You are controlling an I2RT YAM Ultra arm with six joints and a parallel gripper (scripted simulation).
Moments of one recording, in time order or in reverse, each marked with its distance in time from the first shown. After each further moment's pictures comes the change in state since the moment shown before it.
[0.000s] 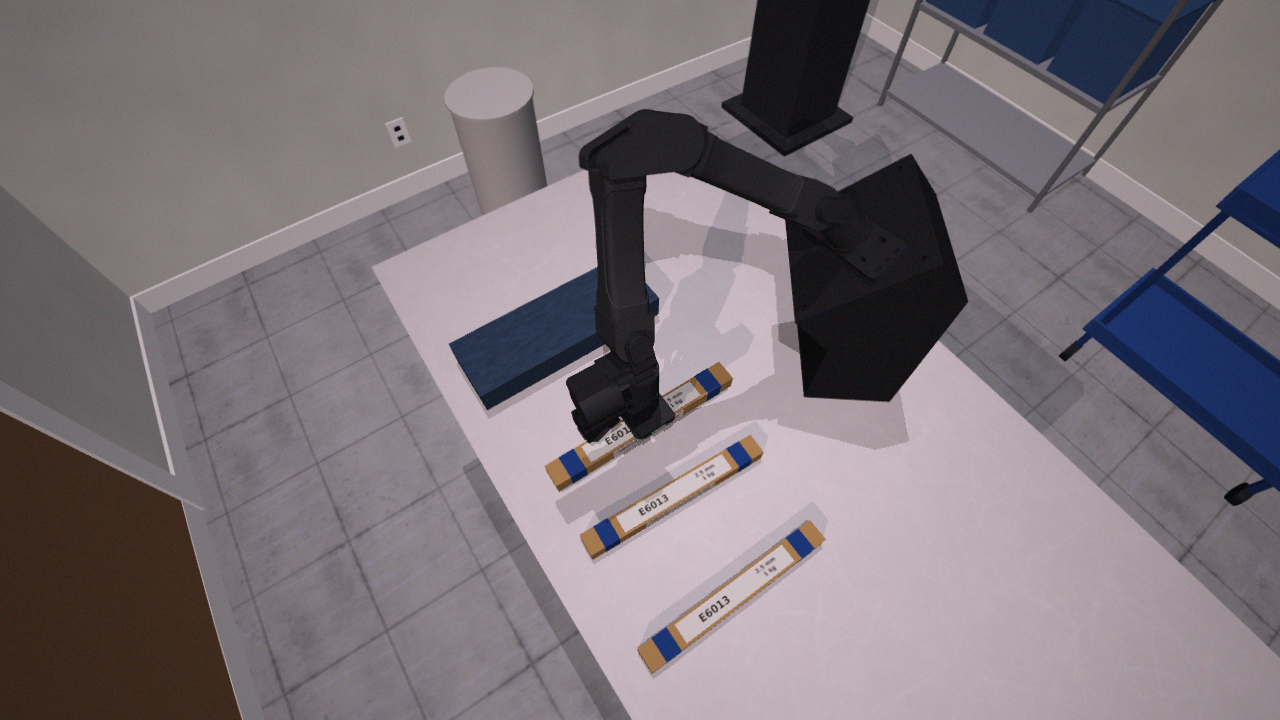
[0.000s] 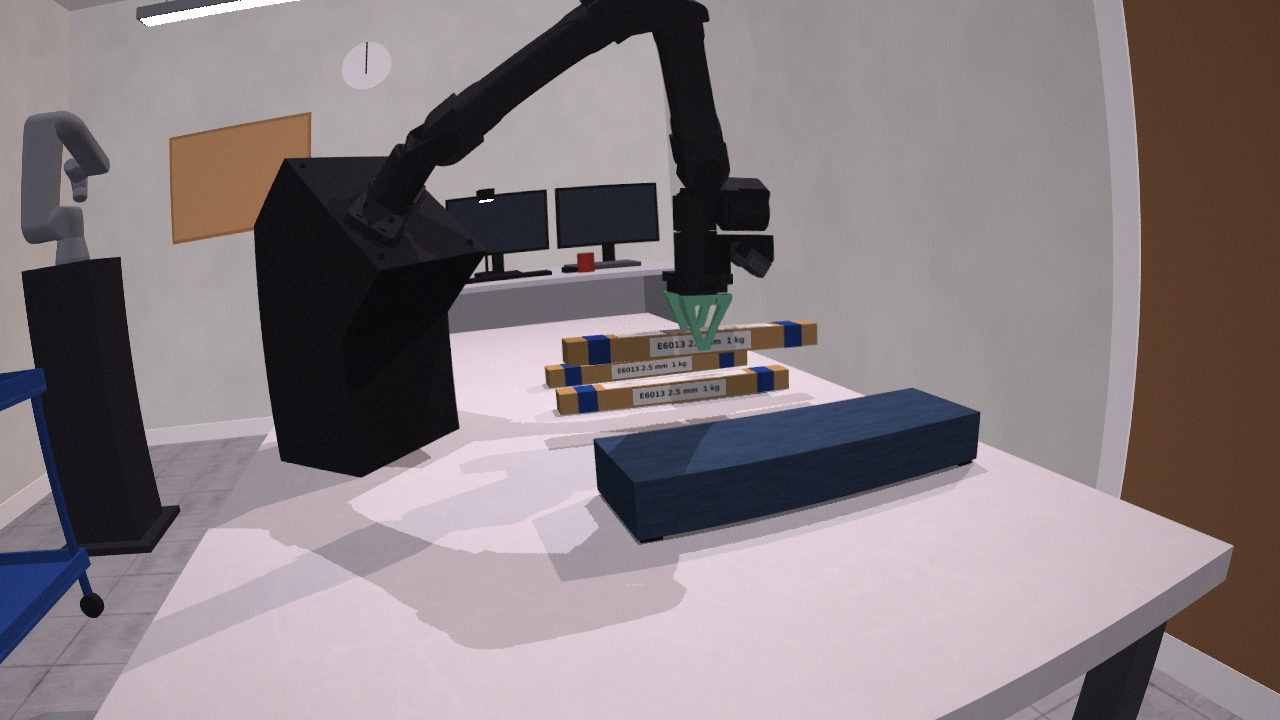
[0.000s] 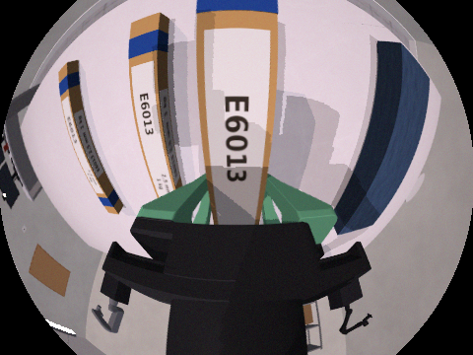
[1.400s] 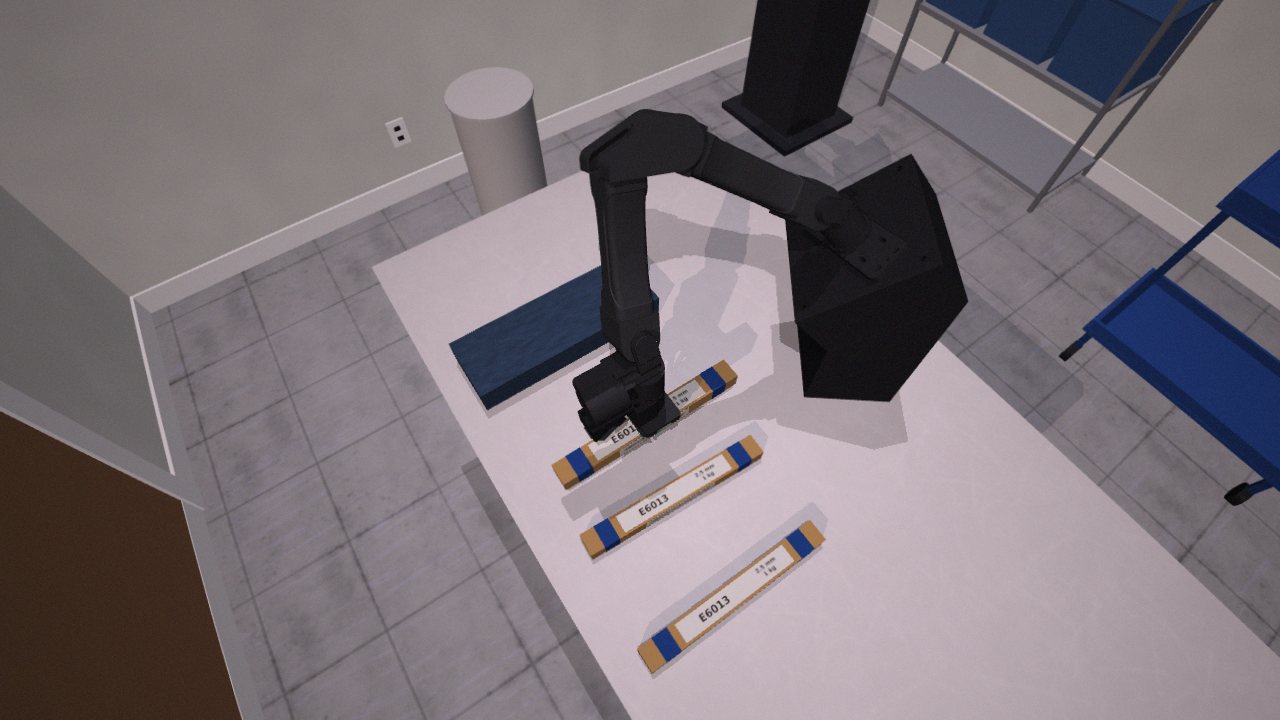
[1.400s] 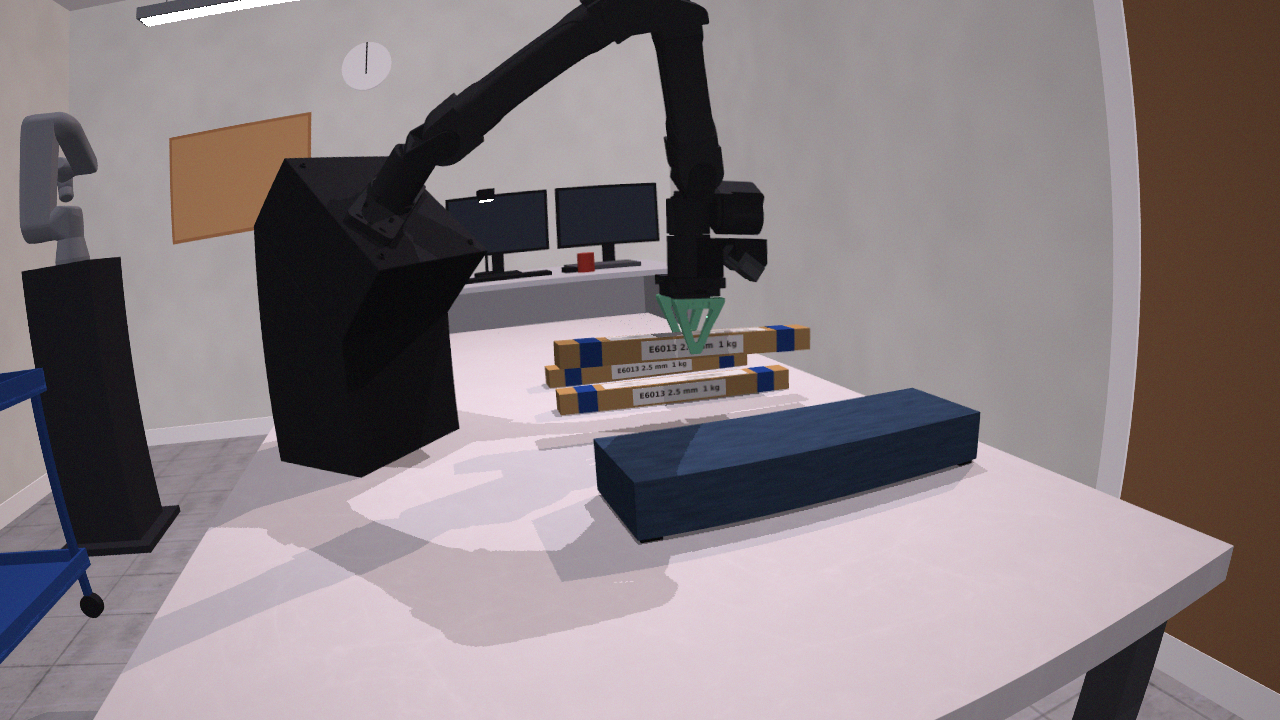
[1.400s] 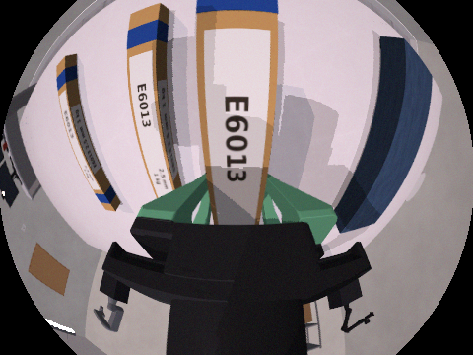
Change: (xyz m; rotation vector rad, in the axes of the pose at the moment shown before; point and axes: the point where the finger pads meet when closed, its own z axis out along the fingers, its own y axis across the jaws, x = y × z) arm 0.011 0.001 0.004 0.001 0.012 -0.005
